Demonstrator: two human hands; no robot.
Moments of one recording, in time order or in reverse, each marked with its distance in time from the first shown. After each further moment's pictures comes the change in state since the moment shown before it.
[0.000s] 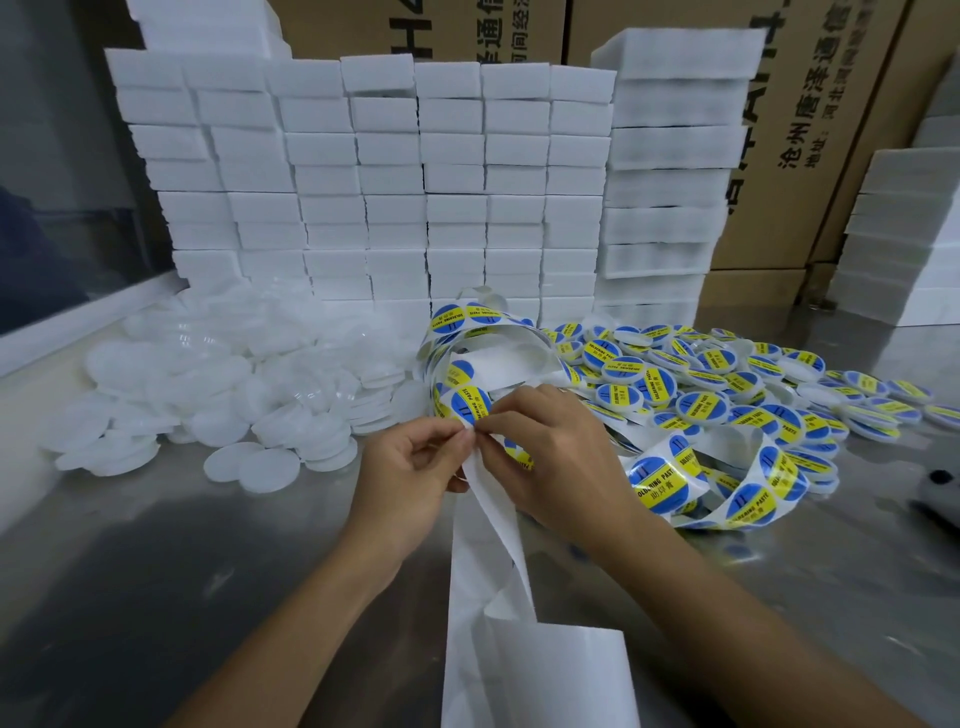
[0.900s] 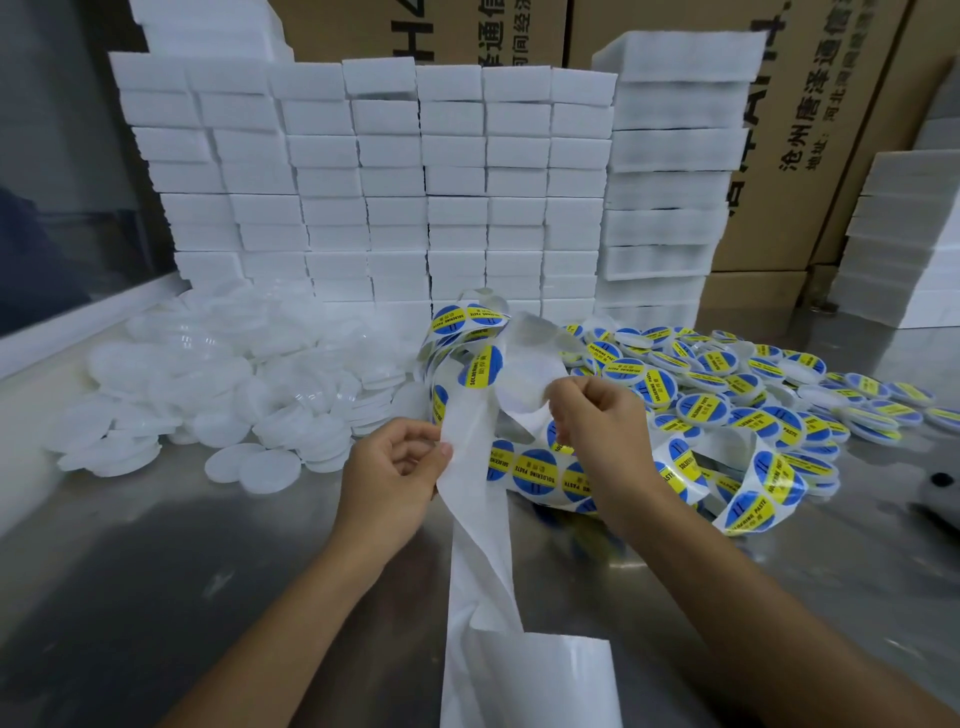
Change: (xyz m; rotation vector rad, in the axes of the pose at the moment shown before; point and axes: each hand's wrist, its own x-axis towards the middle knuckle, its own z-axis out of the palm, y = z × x) left_hand 0.010 -0.018 -0.012 0.165 0.118 -0.054; right_hand 0.011 0.015 -0.013 0.761 0.123 1.034
